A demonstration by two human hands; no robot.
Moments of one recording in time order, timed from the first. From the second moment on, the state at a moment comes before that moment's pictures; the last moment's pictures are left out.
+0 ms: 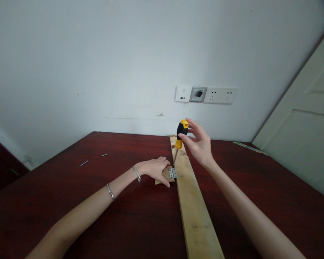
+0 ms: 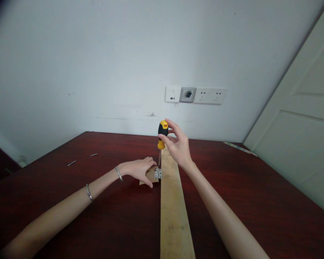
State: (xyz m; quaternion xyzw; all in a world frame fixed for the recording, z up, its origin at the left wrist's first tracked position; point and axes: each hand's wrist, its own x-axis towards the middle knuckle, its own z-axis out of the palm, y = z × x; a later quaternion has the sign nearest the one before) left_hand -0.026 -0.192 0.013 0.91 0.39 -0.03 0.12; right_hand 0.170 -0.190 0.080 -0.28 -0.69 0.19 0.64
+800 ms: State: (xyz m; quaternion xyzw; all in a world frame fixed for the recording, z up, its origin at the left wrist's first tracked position) left_hand -0.027 -0.202 0.027 0.90 0.40 -0.02 0.15; right_hand 0.164 -0.191 0.073 -0.24 -0.69 0.21 0.65
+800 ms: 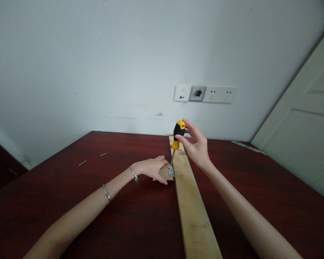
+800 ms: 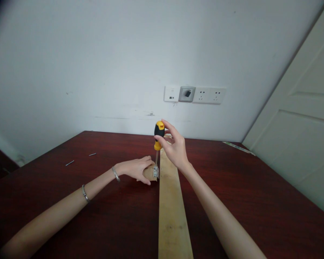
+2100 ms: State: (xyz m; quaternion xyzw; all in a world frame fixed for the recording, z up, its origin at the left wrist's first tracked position) left_hand -0.028 -0.203 0.036 0.91 0.37 0.05 0.17; right_hand 0.177 -0.219 0.105 -0.25 -0.80 0.10 0.54
